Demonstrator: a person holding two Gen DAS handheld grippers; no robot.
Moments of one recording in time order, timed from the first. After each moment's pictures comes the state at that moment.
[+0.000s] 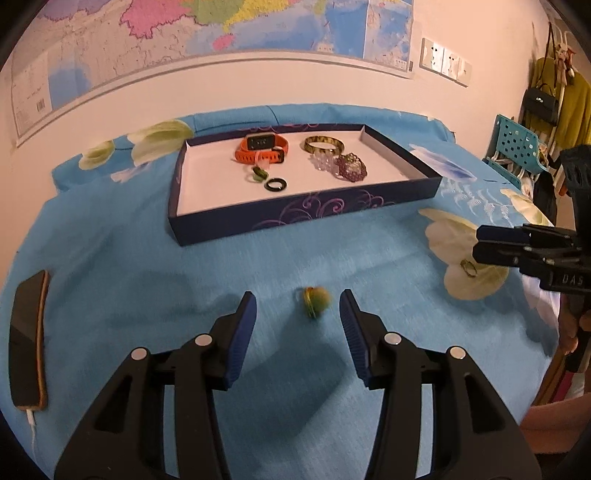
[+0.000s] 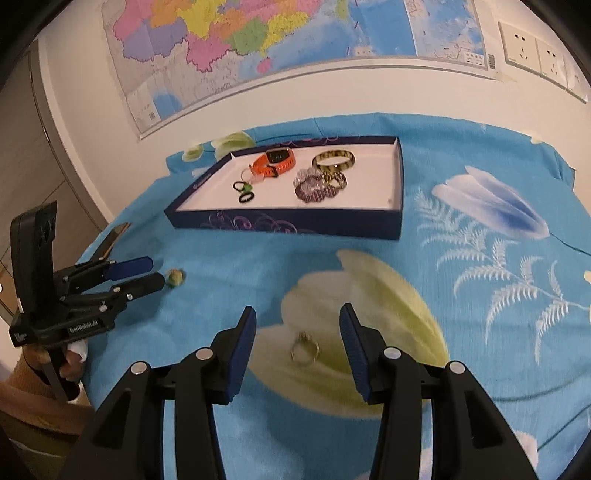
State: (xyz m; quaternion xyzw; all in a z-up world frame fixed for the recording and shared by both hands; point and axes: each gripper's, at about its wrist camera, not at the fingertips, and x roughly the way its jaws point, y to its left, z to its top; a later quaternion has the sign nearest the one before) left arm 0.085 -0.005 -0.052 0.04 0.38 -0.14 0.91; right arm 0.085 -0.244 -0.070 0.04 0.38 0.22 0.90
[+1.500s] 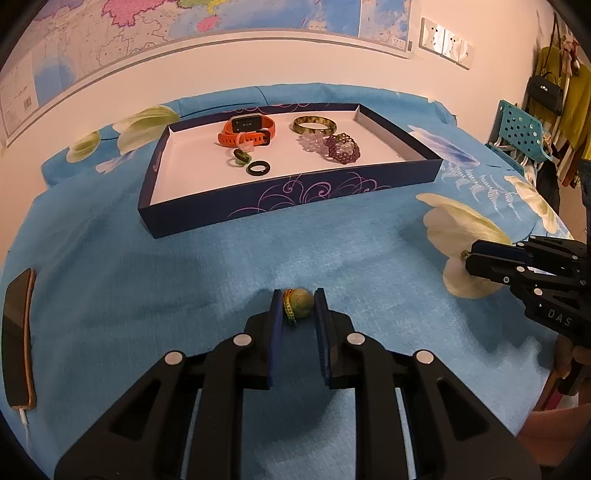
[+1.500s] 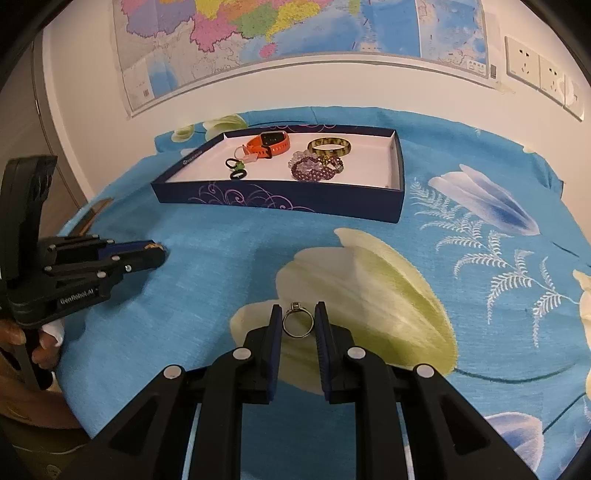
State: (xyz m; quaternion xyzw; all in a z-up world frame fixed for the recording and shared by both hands) left arm 0.096 -0.026 -0.062 0.05 0.41 -0.14 0.90; right arm 0.079 -0.226 -0.084 -0.01 0.38 0.19 0.91
